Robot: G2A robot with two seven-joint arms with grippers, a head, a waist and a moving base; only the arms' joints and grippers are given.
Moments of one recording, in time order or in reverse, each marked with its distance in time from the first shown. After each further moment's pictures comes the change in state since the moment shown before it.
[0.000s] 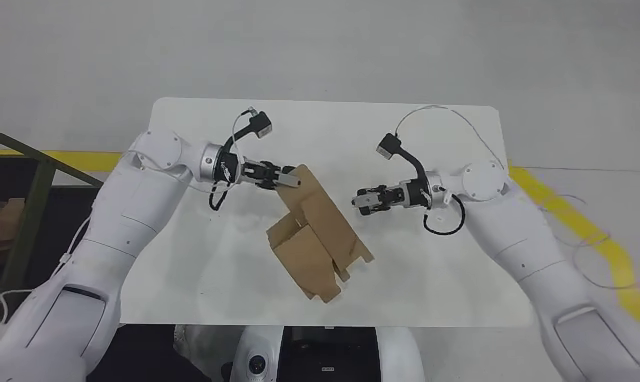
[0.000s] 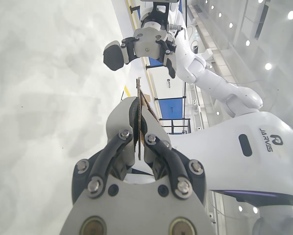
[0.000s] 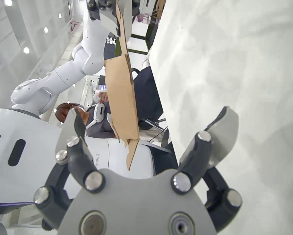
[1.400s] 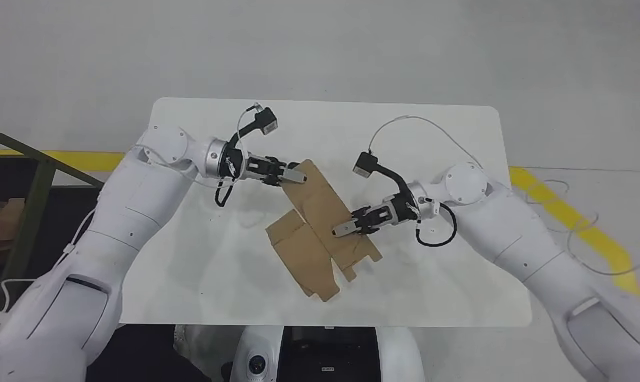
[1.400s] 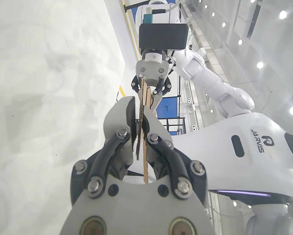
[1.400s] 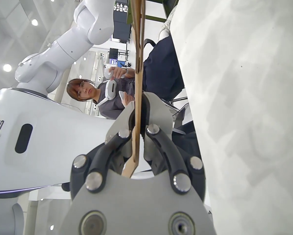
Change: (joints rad) left arm -0.062 -0.006 0.079 0.053 -0.067 -0.017 0.017; right arm 0.093 0.064 -0.261 -0.101 0.202 0.005 0.005
